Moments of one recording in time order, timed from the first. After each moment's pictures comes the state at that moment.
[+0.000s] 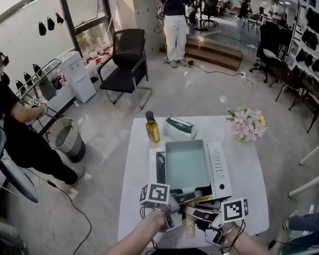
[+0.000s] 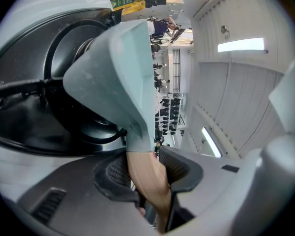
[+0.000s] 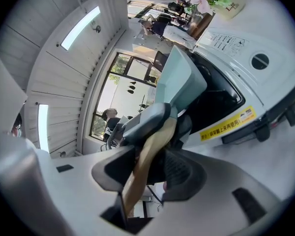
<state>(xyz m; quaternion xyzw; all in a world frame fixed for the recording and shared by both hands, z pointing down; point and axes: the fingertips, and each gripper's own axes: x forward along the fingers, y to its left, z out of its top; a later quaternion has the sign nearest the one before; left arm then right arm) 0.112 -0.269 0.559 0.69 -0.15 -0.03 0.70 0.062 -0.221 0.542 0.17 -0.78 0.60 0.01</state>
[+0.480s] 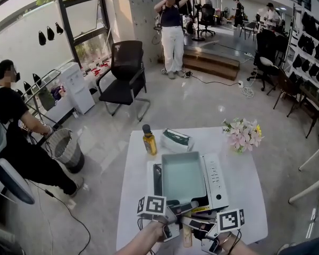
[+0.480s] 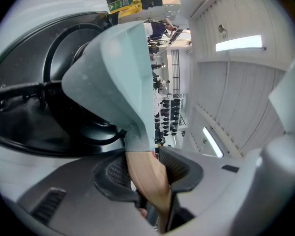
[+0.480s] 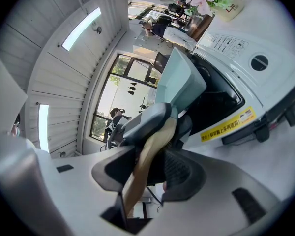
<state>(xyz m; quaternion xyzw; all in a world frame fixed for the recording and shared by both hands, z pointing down) 0.112 -0.271 0.559 0.70 -0.17 -0.04 0.70 0.064 -0.223 0.541 0.18 -0.78 0.60 0.01</state>
